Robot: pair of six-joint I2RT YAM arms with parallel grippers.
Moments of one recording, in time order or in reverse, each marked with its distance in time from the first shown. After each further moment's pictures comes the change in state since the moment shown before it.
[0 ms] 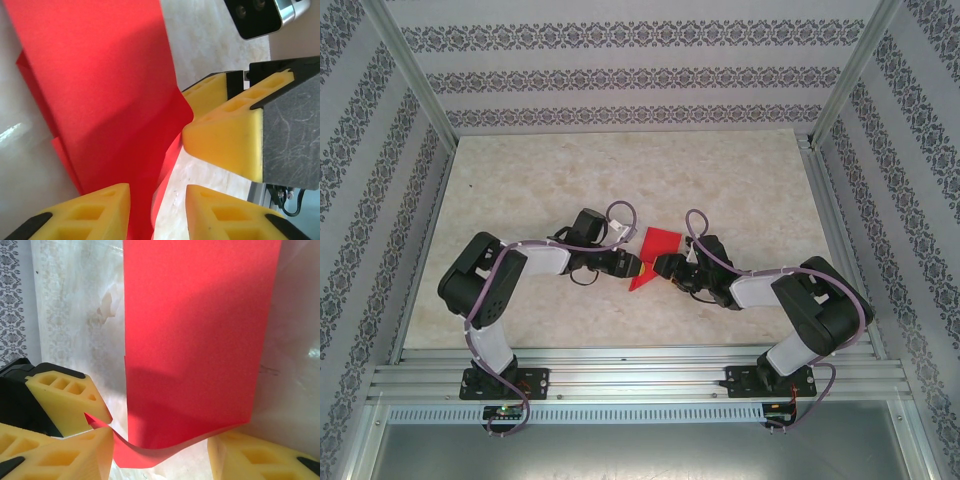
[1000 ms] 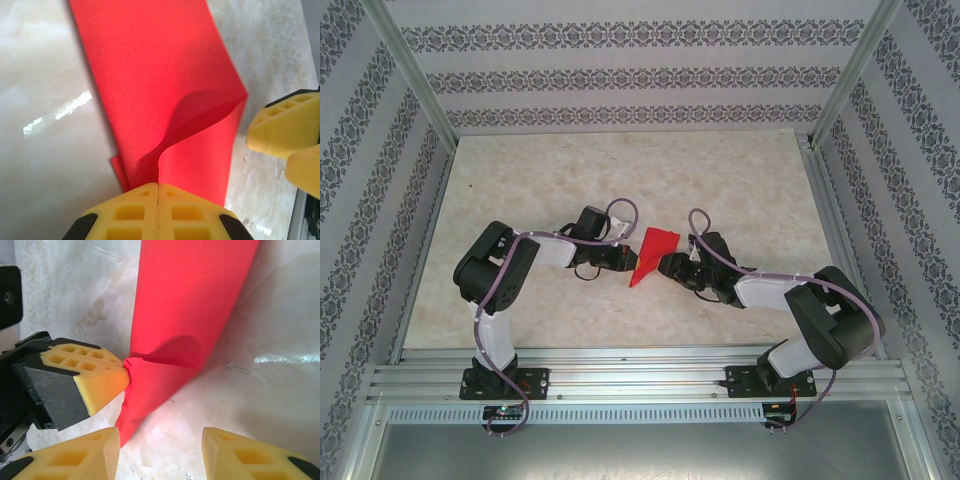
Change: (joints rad) left arm 0.030 0.125 0.070 0.003 -0.084 0.000; right arm -0.020 -0.087 0.029 -0.178 0.049 -0.092
